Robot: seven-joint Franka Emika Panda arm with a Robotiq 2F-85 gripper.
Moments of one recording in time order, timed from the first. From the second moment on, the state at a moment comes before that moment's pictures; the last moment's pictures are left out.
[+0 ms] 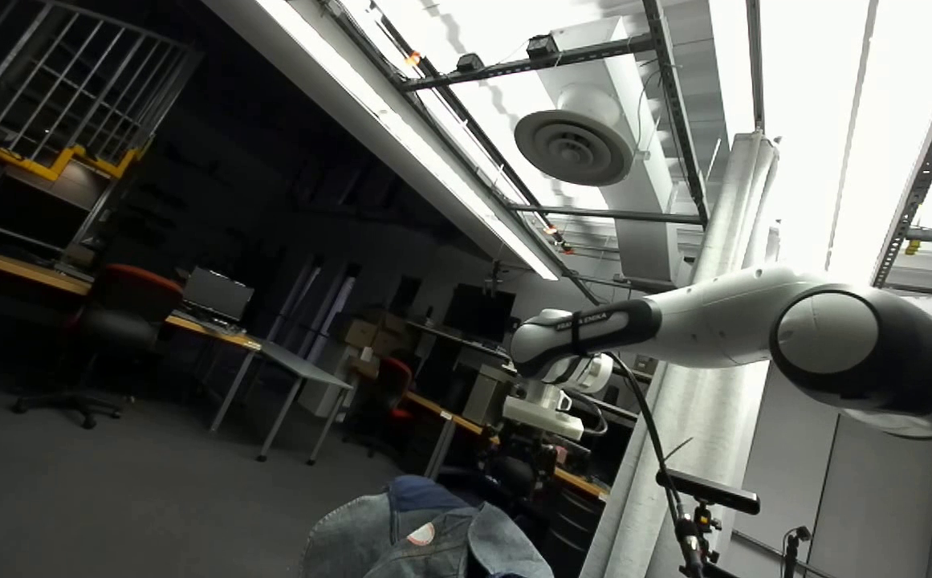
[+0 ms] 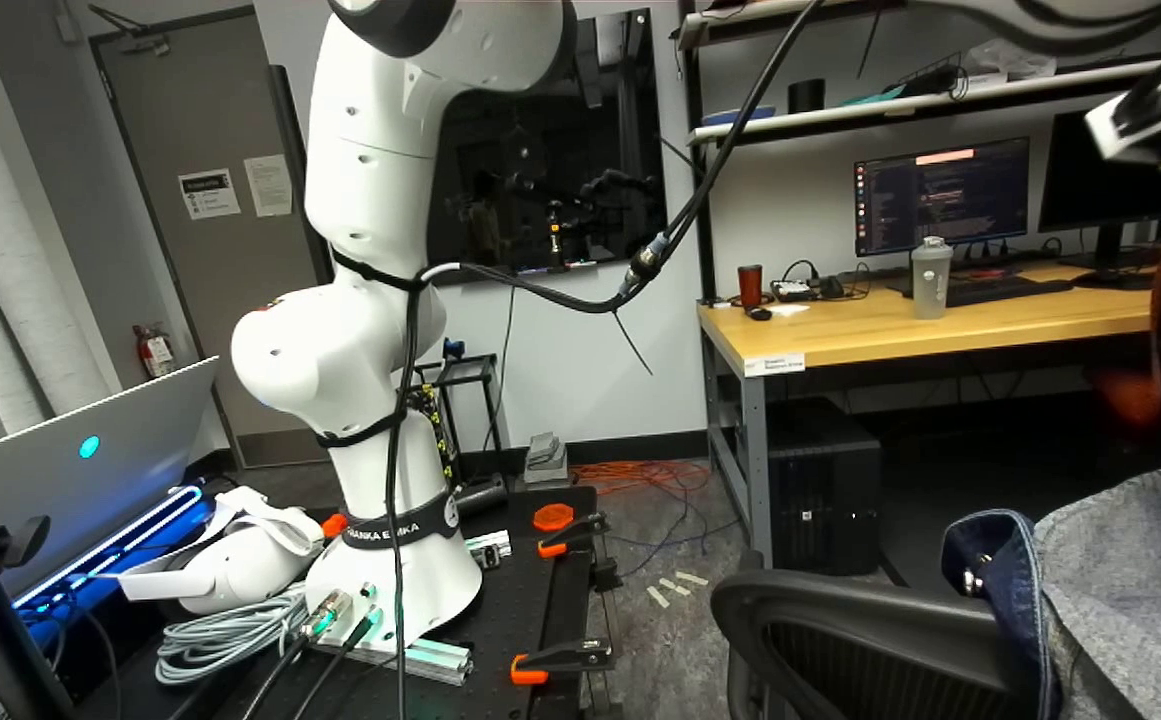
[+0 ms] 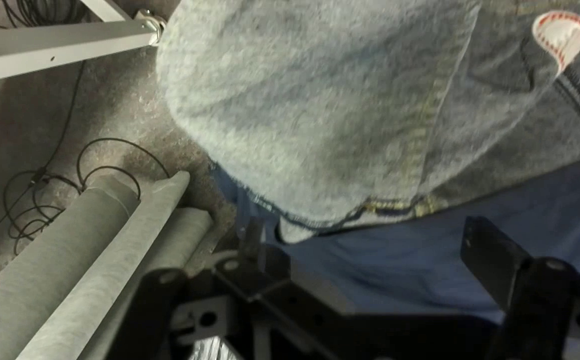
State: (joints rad) arm -0.22 0.42 -0.24 -1.52 -0.05 2.01 0.47
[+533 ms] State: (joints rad) arm -0.16 0.37 -0.23 -1.76 -0.04 2.12 0.51
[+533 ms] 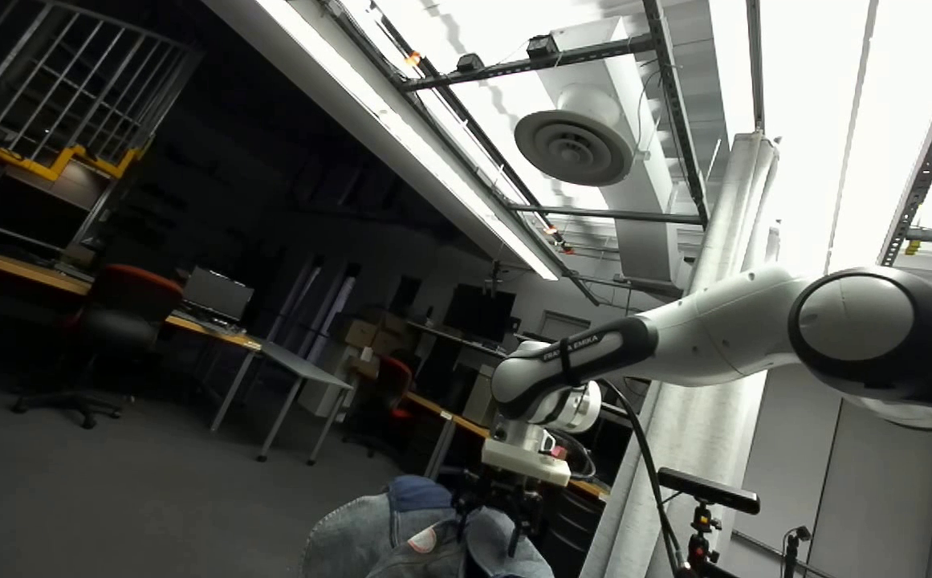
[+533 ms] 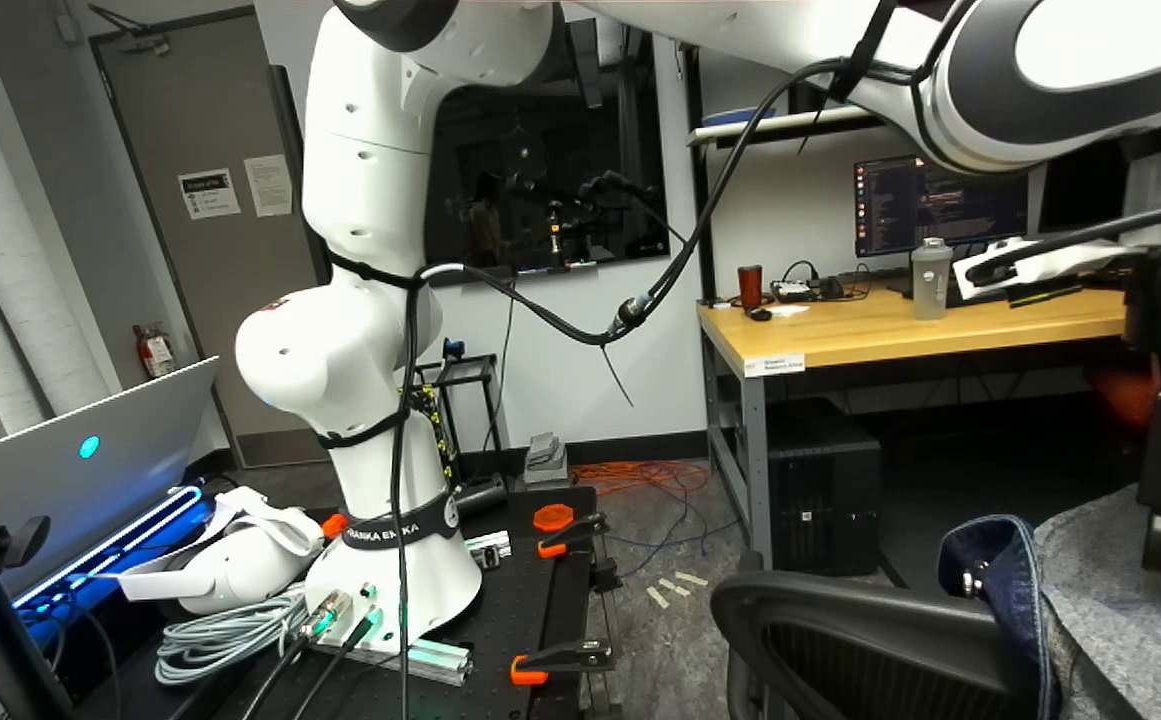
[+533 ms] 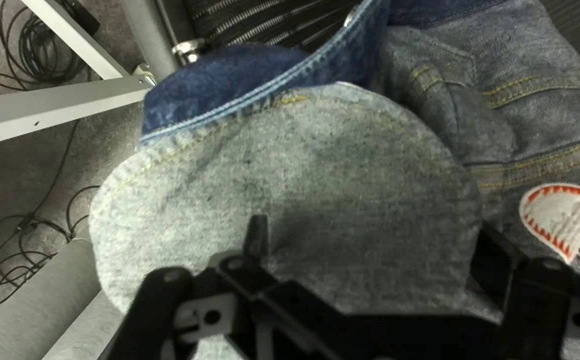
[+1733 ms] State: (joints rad) arm -0.08 0.24 -0.21 -1.81 -0.14 2.23 0.51
